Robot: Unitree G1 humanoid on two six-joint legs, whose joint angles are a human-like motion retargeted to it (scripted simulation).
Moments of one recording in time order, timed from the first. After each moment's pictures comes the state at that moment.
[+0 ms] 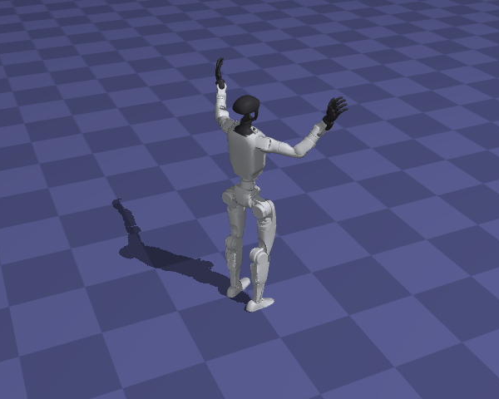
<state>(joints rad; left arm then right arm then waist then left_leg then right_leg) -0.77 1.16 0.37 0.72 -0.37 -0.22 0.25 -0.90 -1.30 -0.12 0.44 -0.38 0.31 -0.67 -0.06 0.07 -0.23 -0.05 -0.07 0.09 0.02 -0.14 0.03 -0.02 -0.08 -0.23 0.03 0.02 0.04</state>
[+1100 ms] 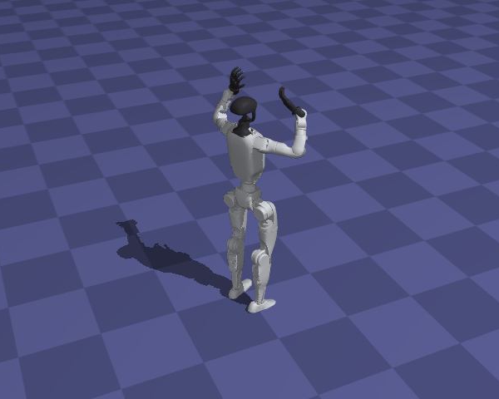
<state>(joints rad) -0.74 1.31 0.27 -0.10 0.60 -0.39 0.85 -0.90 -1.27 0.02 -0.25 -1.23 0.13 -0.86 -0.10 0.02 -0.18 -0.02 -0.05 0.10 0.02 -0.13 0.03 0.00 -0.06 -0.22 0.04 0.04 0.05</state>
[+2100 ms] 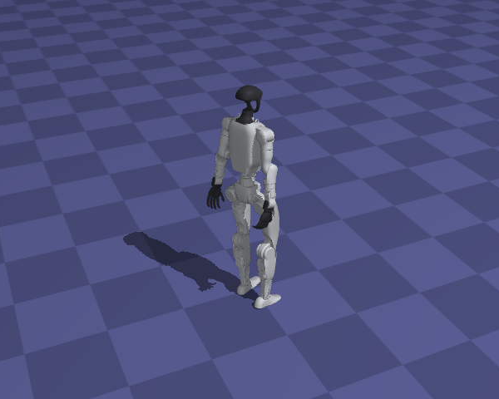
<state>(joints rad) 0.15 0.18 0.14 1.44 0.48 0.09 -0.10 0.04 -0.17 -0.22 1.57 -0.22 0.17 0.28 -0.05 -0.01 0.09 0.02 -0.08 0.16 0.02 -0.08 0.08 -0.02 -0.04 -0.05 0.14 0.03 0.04</state>
